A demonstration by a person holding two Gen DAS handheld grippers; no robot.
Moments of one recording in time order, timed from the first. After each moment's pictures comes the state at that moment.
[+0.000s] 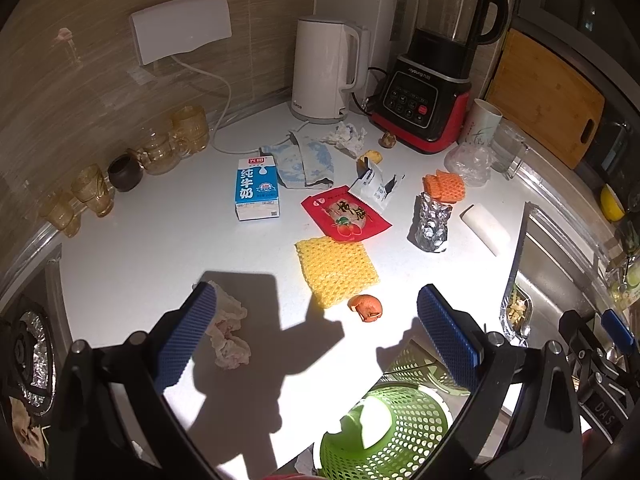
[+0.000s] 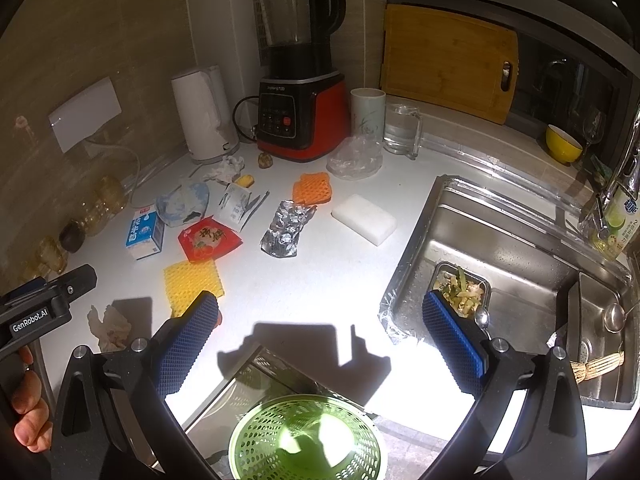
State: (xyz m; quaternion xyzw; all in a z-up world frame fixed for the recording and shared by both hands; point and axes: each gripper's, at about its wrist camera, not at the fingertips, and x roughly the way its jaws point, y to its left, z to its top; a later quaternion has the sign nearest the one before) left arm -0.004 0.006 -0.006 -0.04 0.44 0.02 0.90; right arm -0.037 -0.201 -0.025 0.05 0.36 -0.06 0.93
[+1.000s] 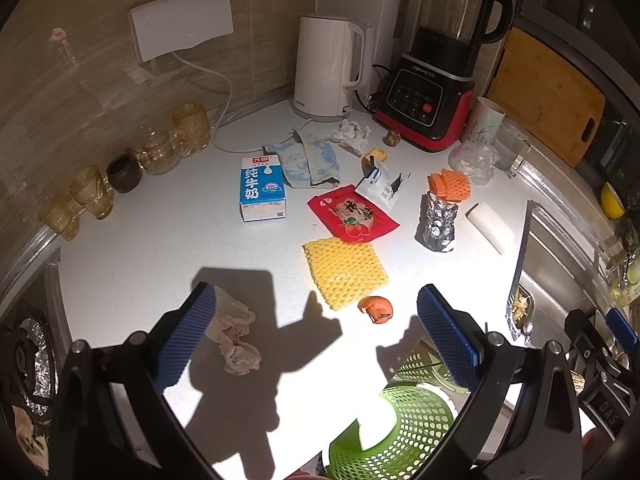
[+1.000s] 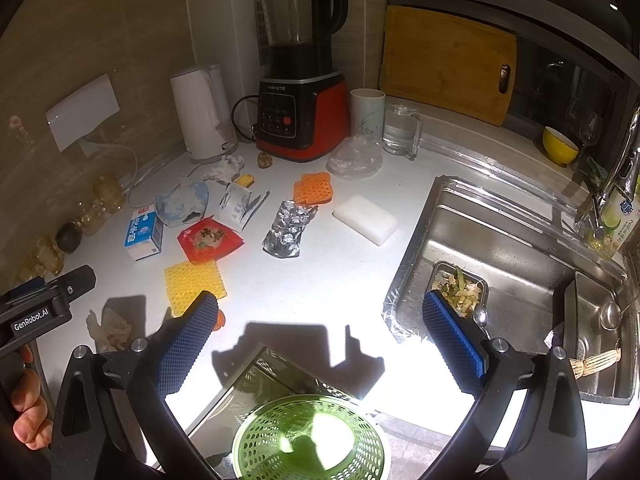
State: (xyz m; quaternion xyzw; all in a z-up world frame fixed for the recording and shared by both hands) left arm -0.003 0.012 -0.009 -0.04 0.44 0.02 0.90; right arm -0.037 -0.193 -0.022 0.04 0.36 -0.07 0.93
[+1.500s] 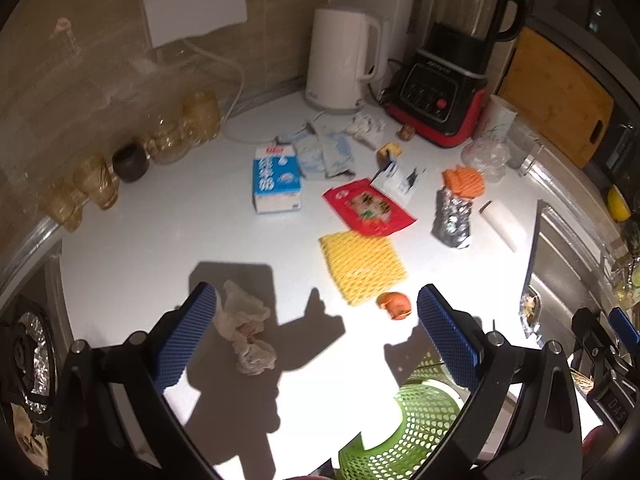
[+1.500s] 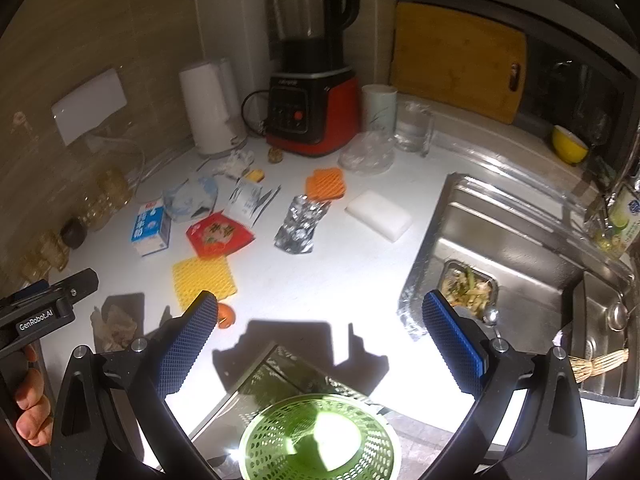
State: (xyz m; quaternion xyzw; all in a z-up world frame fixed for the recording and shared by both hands) left arm 0.003 0.035 -0.028 -0.05 0.46 0.03 0.89; right arm -0.033 -0.185 -0.034 0.05 0.37 -0.05 0.93
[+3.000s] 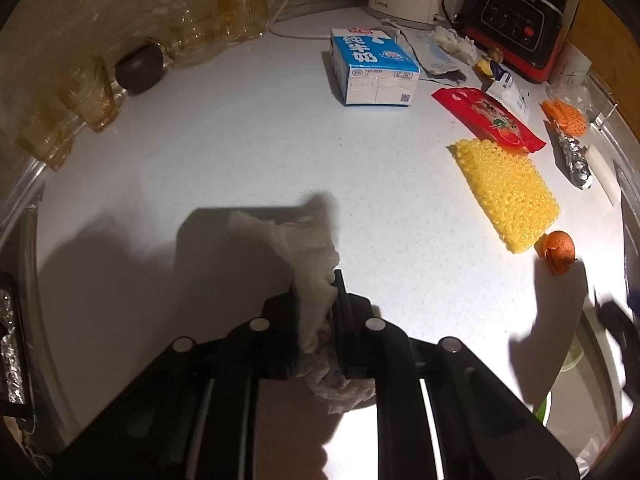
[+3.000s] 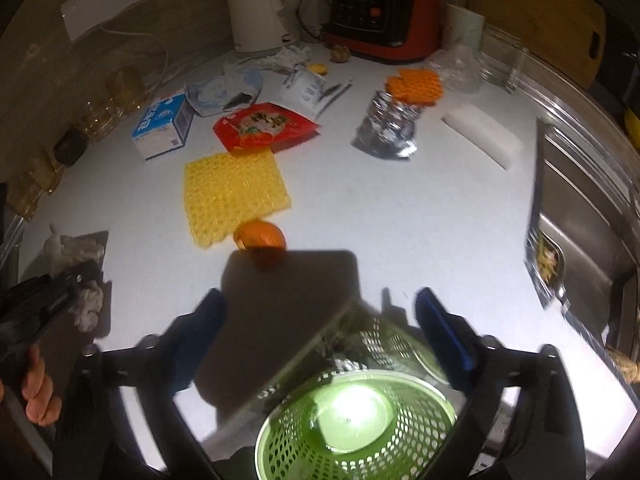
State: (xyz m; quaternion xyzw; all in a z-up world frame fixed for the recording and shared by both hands) left arm 0.024 0.110 -0.169 -0.04 0.53 0.07 0.85; right arm 0.034 -0.107 -0.158 0.01 0.46 0.01 0.89
